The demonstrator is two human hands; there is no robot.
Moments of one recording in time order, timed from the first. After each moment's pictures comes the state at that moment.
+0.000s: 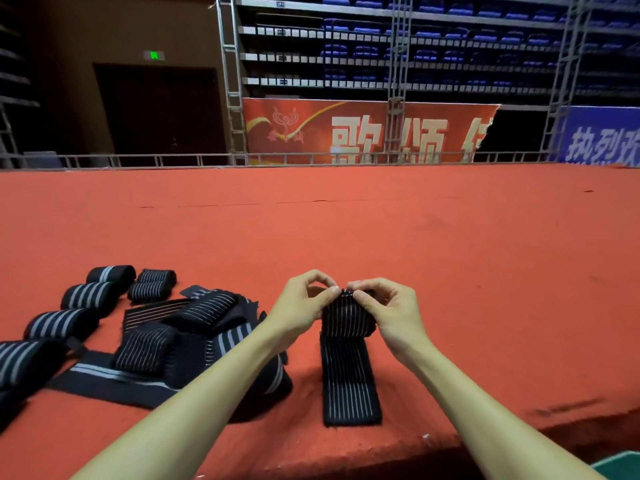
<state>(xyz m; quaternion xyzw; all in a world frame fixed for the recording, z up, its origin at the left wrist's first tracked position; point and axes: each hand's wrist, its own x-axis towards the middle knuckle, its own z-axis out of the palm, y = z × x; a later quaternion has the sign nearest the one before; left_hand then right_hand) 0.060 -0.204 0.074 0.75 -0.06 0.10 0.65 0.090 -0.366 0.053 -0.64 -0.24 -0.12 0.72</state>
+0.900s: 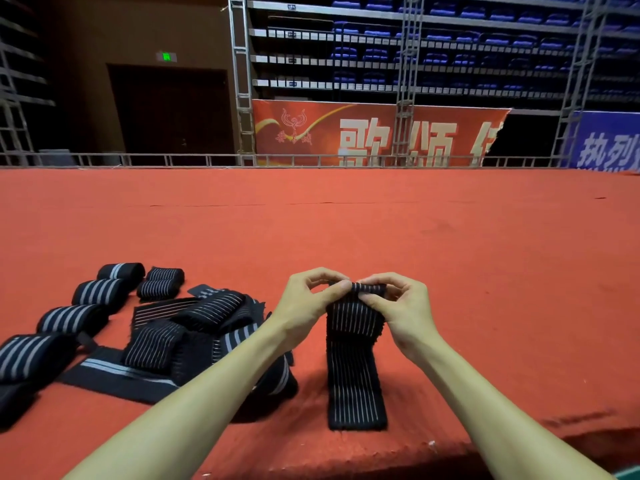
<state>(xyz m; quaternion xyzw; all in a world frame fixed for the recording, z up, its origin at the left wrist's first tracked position) 0.052 -0.202 0.081 0.69 -0.11 0.13 0.71 0.083 -0.366 0.073 -0.63 -0.23 -0.10 0.73</state>
